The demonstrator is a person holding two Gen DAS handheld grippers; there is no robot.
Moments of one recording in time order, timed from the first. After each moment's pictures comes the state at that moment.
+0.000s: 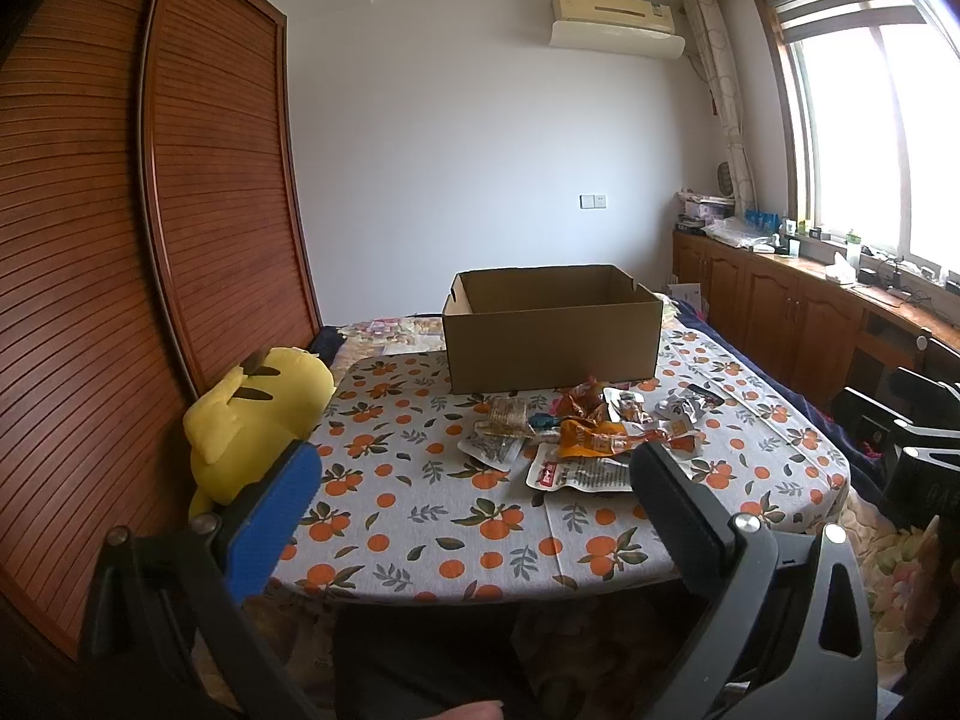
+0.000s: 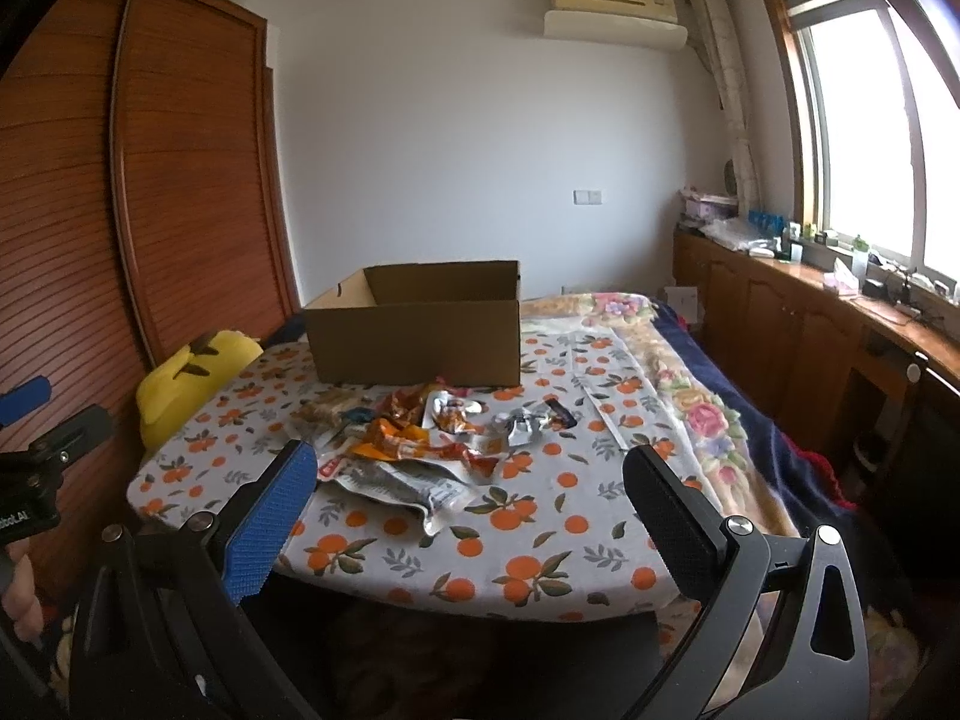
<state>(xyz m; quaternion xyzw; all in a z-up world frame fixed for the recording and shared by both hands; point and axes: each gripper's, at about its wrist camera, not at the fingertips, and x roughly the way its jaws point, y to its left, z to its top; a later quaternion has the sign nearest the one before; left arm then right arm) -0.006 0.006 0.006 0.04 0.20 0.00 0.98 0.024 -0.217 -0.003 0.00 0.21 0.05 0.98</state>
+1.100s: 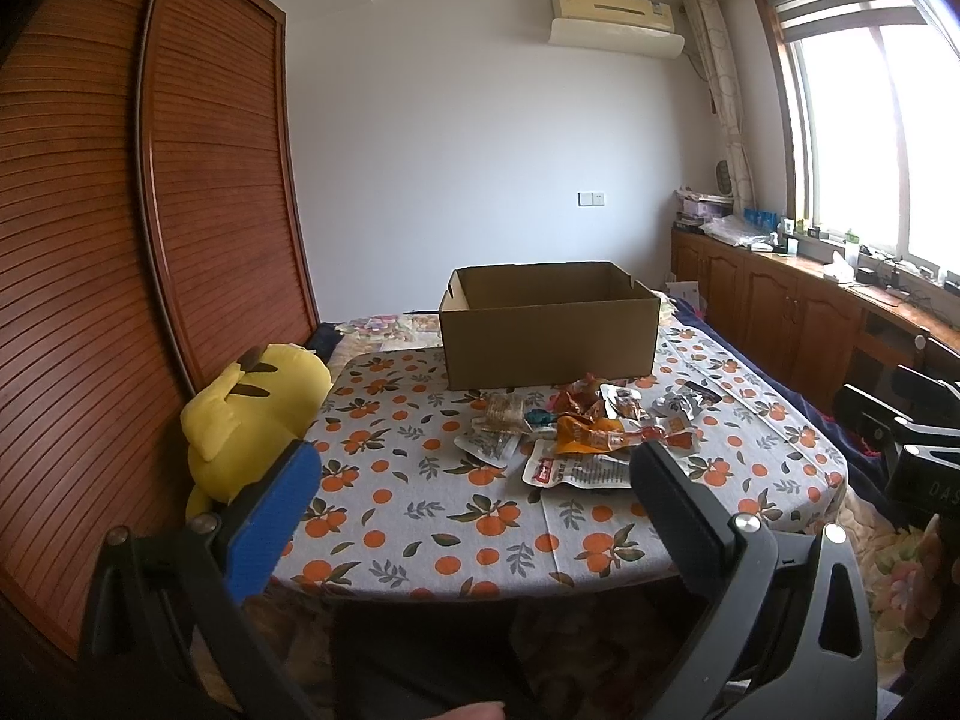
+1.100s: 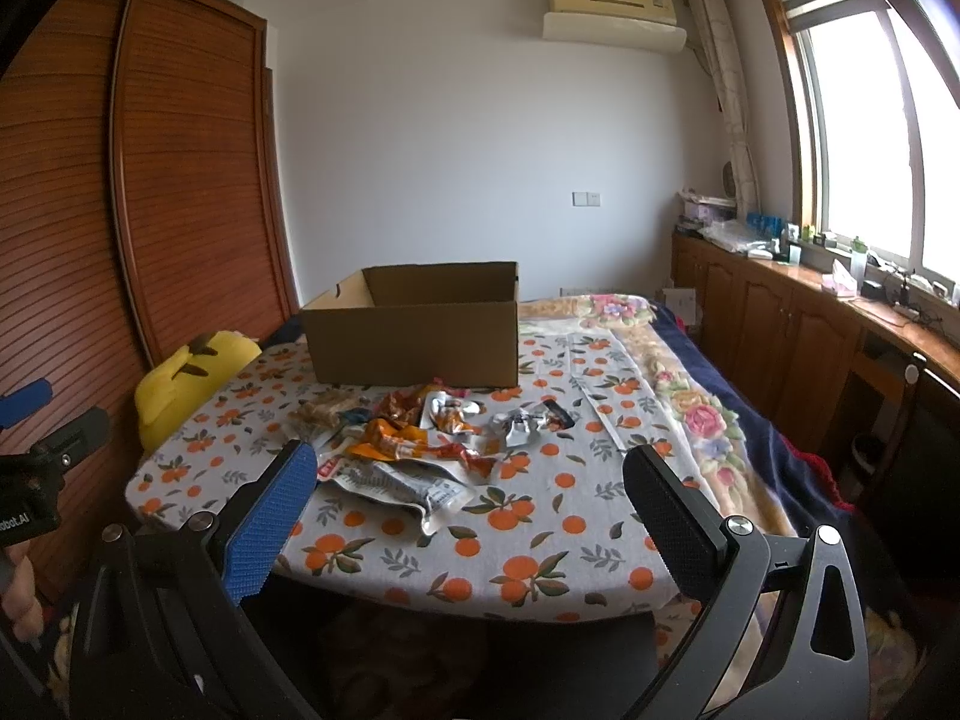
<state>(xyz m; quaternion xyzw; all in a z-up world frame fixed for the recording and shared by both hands) -0.007 0.006 0.008 0.04 0.20 0.00 0.98 0.023 -0.220 -0.005 0.00 0.20 0.05 0.98</state>
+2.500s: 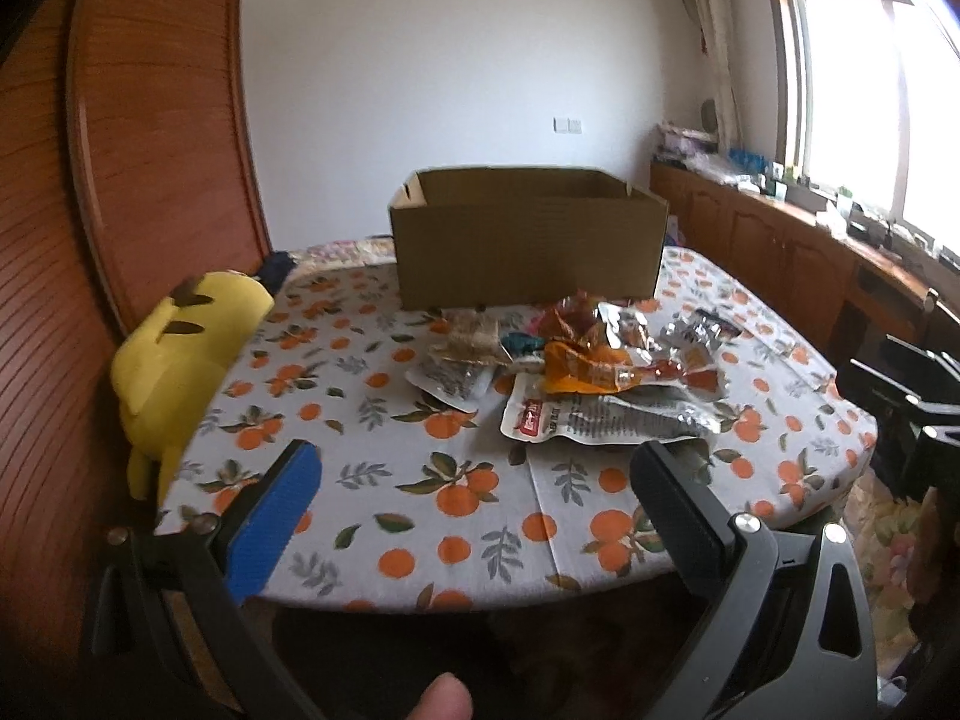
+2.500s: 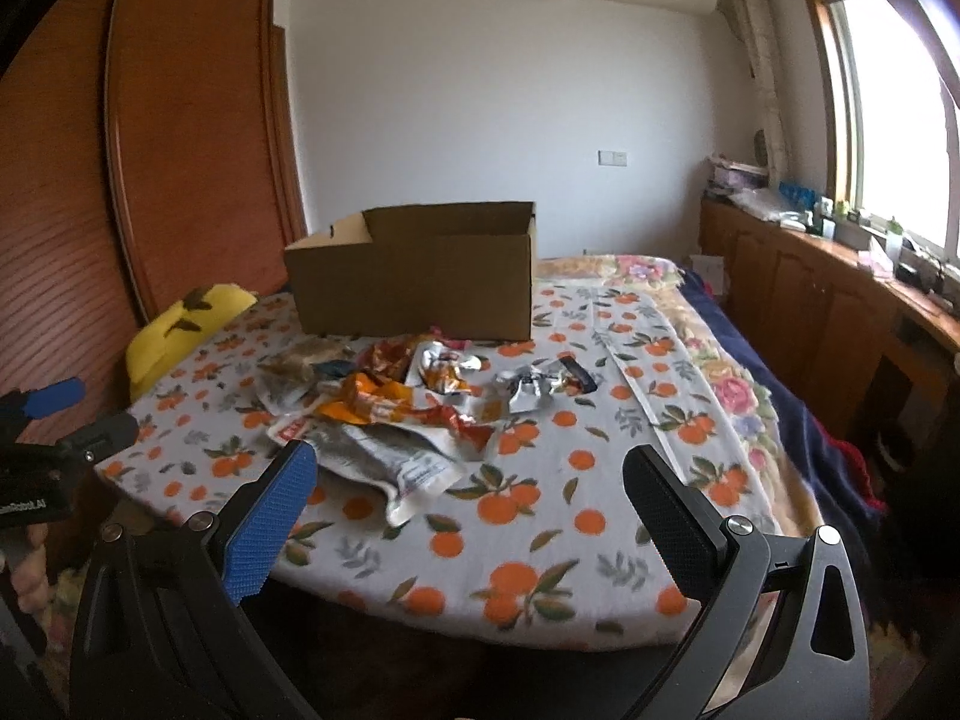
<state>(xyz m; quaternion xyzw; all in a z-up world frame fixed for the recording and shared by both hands) 0.093 -0.001 -0.069 0.03 0.30 -0.05 0.95 0.105 -0.233 -0.065 -0.02 0.26 0.09 0.96</state>
